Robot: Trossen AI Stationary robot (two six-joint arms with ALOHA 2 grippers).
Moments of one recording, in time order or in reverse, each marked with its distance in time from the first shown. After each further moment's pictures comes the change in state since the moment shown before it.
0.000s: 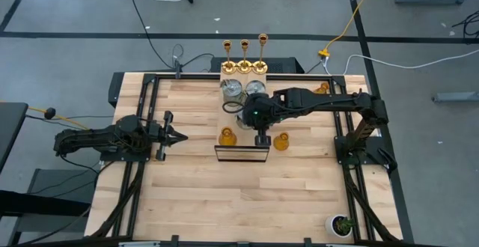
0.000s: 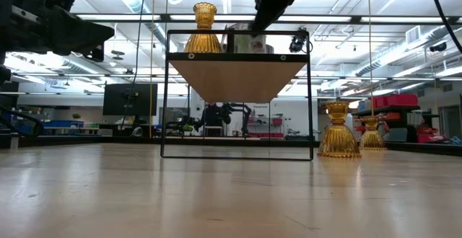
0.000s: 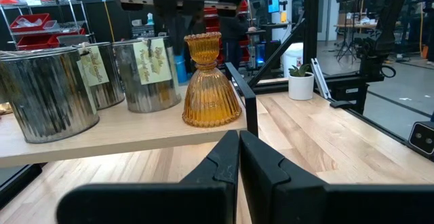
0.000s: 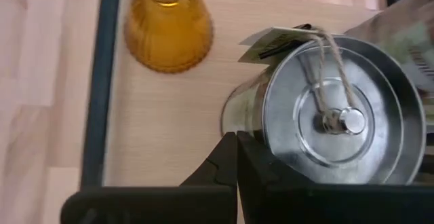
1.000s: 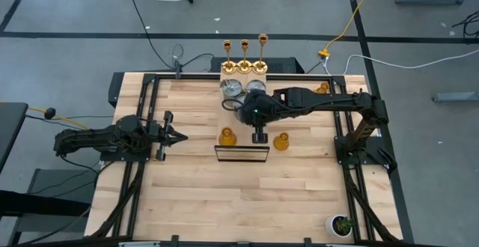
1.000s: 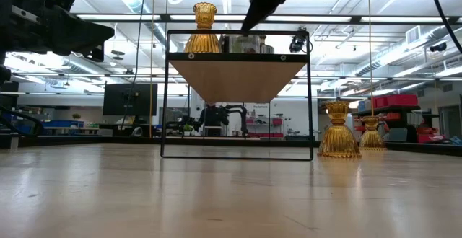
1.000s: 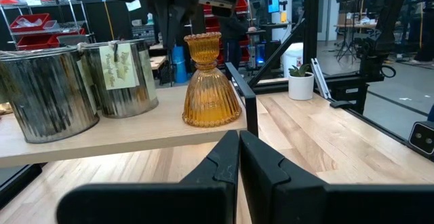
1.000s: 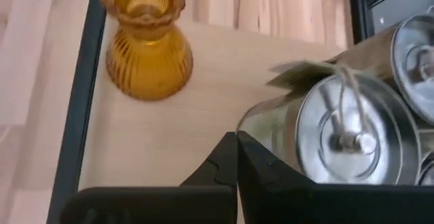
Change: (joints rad) left arm 0.000 0.000 0.000 0.000 0.000 0.000; right arm -0.003 -0.003 0.000 0.086 0.052 -0.069
